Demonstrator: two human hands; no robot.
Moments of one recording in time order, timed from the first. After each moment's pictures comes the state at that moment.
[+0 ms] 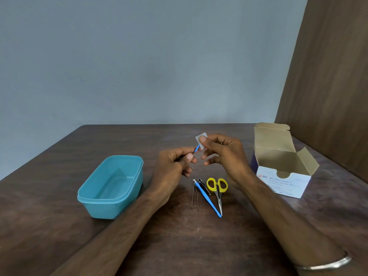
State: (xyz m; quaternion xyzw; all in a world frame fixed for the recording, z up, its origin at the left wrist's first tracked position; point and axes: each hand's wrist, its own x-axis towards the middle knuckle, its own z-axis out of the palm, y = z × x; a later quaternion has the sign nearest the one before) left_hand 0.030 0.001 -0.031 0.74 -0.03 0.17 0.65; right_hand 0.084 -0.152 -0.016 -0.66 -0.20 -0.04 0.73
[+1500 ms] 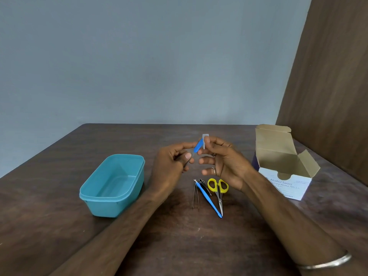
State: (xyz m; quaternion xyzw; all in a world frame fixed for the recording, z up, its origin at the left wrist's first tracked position) left_hand 0.026 0.005 -0.026 0.76 -0.06 0.23 0.60; right_hand 0.078 -0.155 -0.009 -0.57 -0.18 0.18 0.78
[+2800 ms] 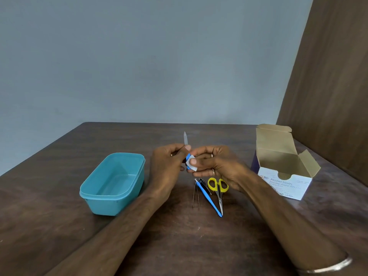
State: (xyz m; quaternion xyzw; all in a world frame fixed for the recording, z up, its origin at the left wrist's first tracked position) left_hand 0.029 0.000 -0.025 0.72 0.04 0.26 0.64; right_hand 0.081 -0.148 -0.018 -0.67 -0.20 0.17 0.70
